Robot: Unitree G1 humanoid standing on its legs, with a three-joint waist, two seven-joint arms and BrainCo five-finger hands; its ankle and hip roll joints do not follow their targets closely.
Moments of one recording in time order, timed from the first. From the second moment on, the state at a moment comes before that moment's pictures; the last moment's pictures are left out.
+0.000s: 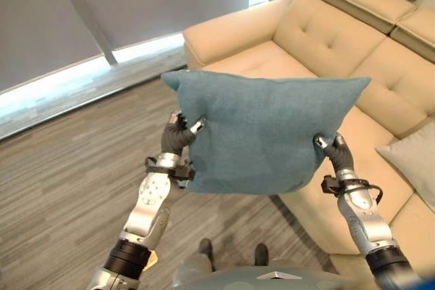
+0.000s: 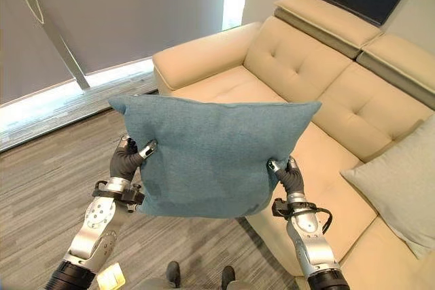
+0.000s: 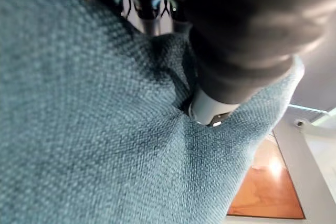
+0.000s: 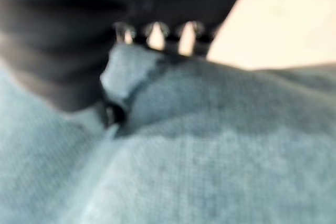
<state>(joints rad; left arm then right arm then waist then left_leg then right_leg) -0.02 0.36 -0.23 -0.05 -0.48 -0.28 0.12 -0.01 -0.36 0.13 0.18 0.34 -0.18 -0.13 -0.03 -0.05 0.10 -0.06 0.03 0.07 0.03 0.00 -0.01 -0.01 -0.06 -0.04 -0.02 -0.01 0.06</state>
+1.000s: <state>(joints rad) -0.02 0.30 -0.21 0.02 -0.48 -0.26 0.10 -0.02 -0.37 0.13 0.21 0.26 -0.15 -0.12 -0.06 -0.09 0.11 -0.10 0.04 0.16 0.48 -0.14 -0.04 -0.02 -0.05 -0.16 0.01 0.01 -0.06</state>
